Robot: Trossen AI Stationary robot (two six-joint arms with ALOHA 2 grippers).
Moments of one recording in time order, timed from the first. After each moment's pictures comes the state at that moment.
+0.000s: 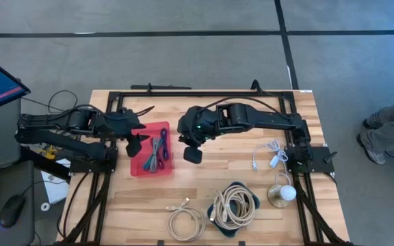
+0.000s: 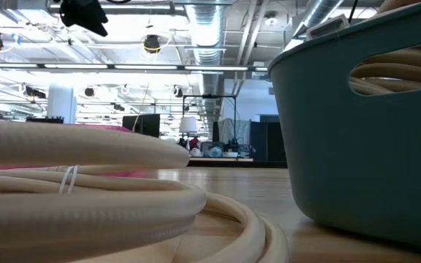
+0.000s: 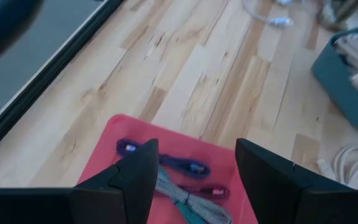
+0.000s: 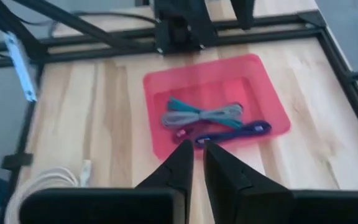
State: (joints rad) left arm -0.09 0.88 1.07 -0.98 -0.33 -0.34; right arm 0.07 2.01 2.31 -1.05 0.08 0.13
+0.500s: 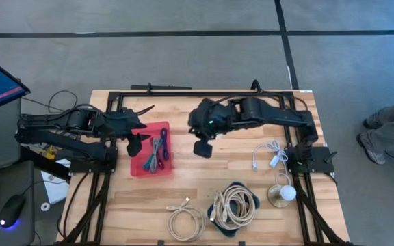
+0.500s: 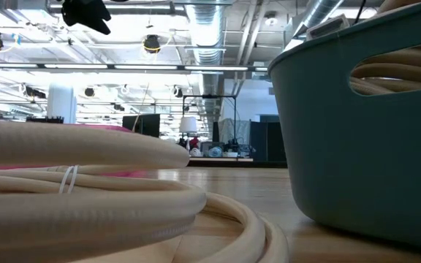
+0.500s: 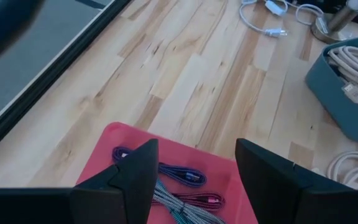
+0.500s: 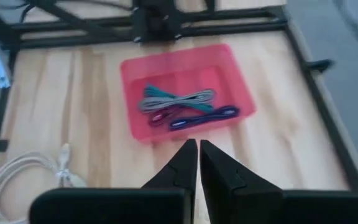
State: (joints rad) left arm -0.09 0.88 1.07 -0.95 -0.33 -0.34; right arm 0.07 1.94 2.31 -1.16 0.17 0.11
